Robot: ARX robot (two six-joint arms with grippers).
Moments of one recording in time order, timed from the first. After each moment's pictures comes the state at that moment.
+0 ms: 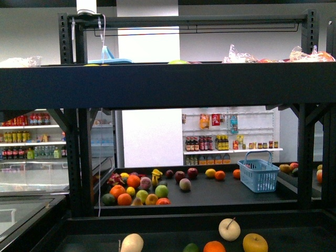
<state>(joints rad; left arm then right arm) 0.67 1.83 1.42 0.03 0.31 -1.23 0.00 0.00 0.01 0.00 0.00 0.00</state>
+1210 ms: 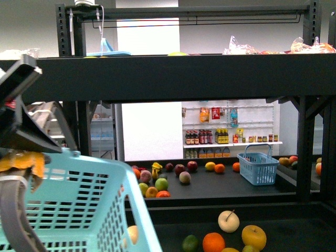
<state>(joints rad) -0.08 1.33 1.10 -0.24 0.43 -0.51 0.00 0.00 0.01 0.00 0.00 0.00</state>
